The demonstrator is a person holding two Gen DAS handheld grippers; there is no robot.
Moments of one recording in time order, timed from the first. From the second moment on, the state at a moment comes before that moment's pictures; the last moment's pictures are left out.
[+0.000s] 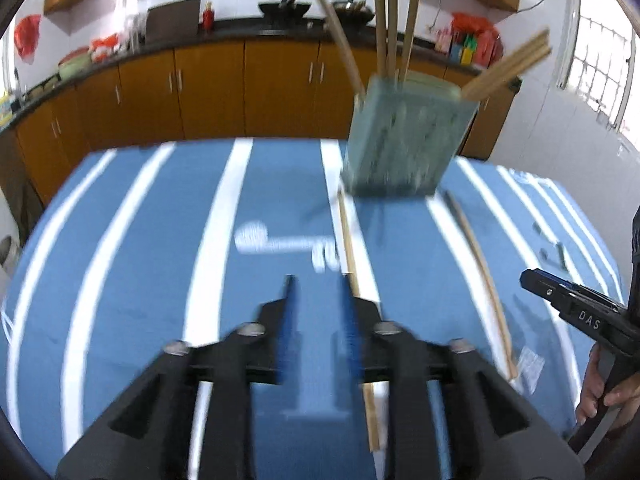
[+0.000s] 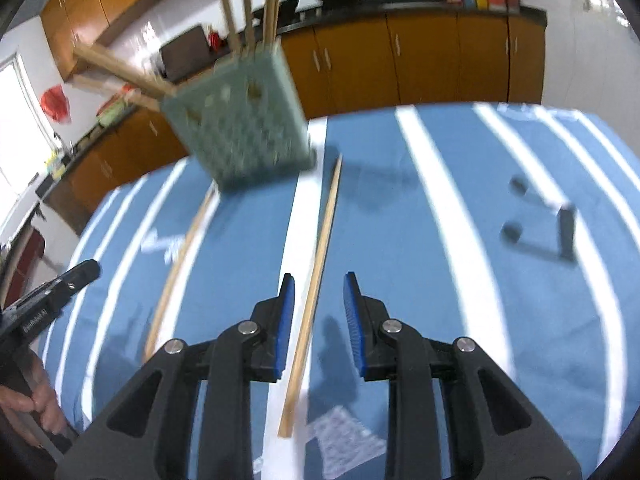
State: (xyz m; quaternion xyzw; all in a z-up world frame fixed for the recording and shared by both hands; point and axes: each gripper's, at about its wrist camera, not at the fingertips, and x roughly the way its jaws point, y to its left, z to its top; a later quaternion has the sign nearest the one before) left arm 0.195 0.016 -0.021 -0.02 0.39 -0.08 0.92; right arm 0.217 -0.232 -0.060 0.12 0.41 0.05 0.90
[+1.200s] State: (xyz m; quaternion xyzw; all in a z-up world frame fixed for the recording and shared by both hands) left arm 0.191 -0.014 -0.068 0.05 0.43 -0.06 0.90; right arm 0.222 -0.258 -0.084 0.09 0.42 -0.04 0.90
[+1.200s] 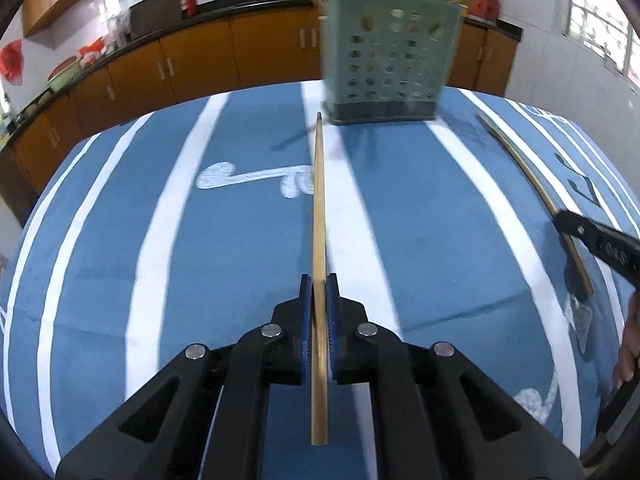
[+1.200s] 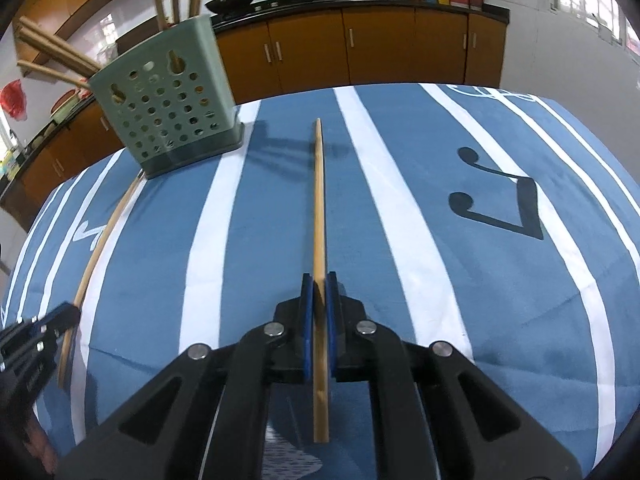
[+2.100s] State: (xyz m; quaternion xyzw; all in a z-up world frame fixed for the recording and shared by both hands) left arm 0.218 0.020 -0.070 0.00 0.43 -0.03 0.90; right arm 0.230 -0.243 -0.084 0.05 0.42 -0.01 0.90
